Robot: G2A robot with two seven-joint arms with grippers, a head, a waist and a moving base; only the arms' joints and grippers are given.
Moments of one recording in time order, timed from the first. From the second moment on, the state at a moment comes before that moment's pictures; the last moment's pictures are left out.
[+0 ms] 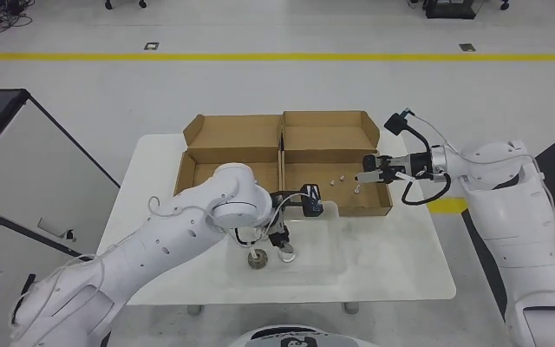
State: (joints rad) left arm 0.78 -1.12 -0.54 -1.77 0.64 -0.45 -1.37; right arm -1.09 -0.93 1.37 -1.51 0.08 -0.41 1.41
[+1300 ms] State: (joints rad) left arm 0.60 -1.20 -0.20 -1.66 0.63 -0.41 -1.41; right arm -1.09 -0.93 1.37 -1.51 0.08 -0.41 1.41
